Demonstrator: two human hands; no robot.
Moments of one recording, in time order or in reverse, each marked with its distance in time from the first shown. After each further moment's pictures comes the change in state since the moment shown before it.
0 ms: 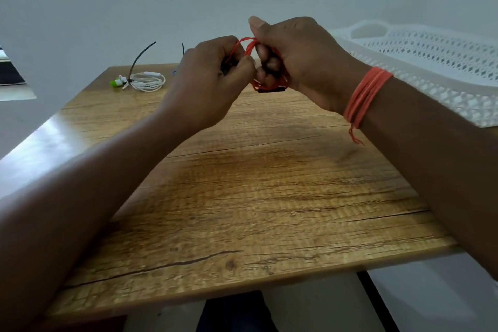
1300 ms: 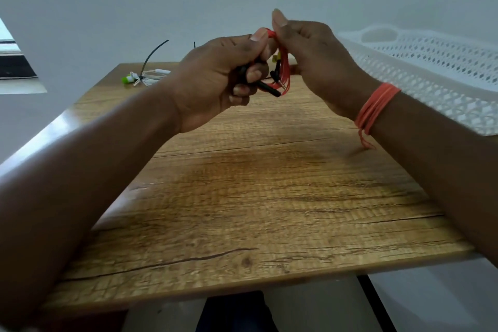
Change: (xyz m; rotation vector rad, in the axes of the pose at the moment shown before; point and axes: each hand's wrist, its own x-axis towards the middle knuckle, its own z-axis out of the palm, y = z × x) left_hand 0.004 0.003 -0.021 -0.836 -0.459 -0.338; right_hand 0.005 0.012 0.000 -0.216 0.032 -0.177
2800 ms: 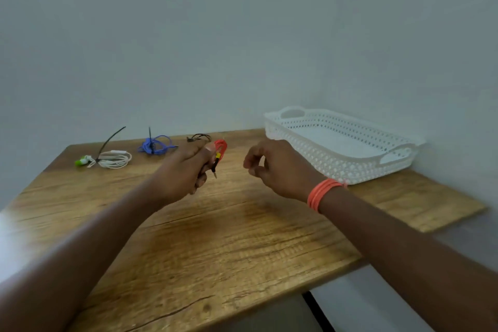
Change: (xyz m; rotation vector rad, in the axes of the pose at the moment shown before) left_hand 0.002 -0.010 0.015 0.404 0.141 0.045; right_hand -0.058 0.007 -0.037 -0.652 -0.002 0.080
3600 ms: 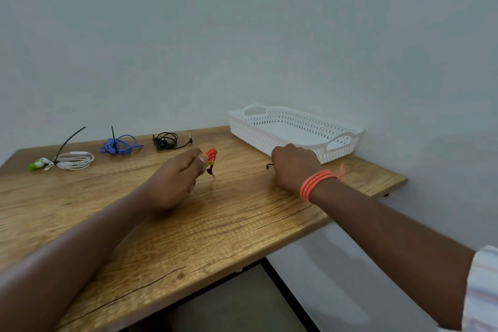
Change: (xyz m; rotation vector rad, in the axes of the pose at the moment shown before) left_hand -0.010 -0.002 0.030 0.143 -0.140 0.088; right_hand -0.059 0.009 -0.043 -0.677 -0.083 0.370
